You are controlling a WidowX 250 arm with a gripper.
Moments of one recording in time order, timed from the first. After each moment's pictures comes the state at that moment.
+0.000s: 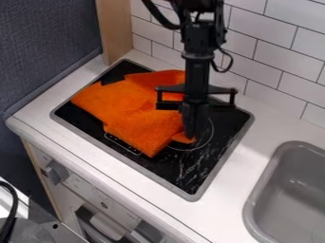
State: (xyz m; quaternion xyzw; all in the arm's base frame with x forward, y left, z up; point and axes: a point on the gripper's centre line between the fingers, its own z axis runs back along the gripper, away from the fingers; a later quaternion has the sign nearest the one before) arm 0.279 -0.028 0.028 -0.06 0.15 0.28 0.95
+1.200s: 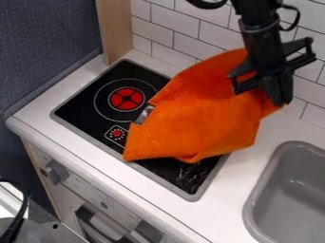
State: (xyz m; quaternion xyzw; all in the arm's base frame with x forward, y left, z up) arm 0.346 -0.101 0.080 -0.22 -0.02 0.38 0.90
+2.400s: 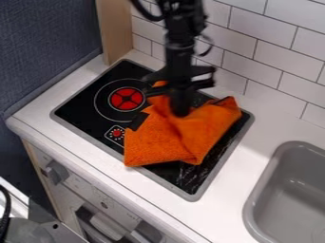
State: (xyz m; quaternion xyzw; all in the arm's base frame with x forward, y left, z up) arm 0.307 0.041 0.012 -0.03 0.03 0.43 0.90
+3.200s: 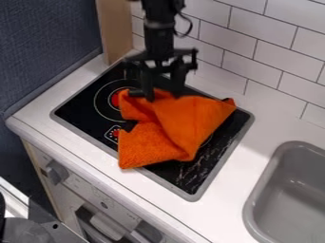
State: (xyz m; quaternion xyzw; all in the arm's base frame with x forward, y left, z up) arm 0.307 0.052 0.048 -0.03 0.04 0.42 0.90
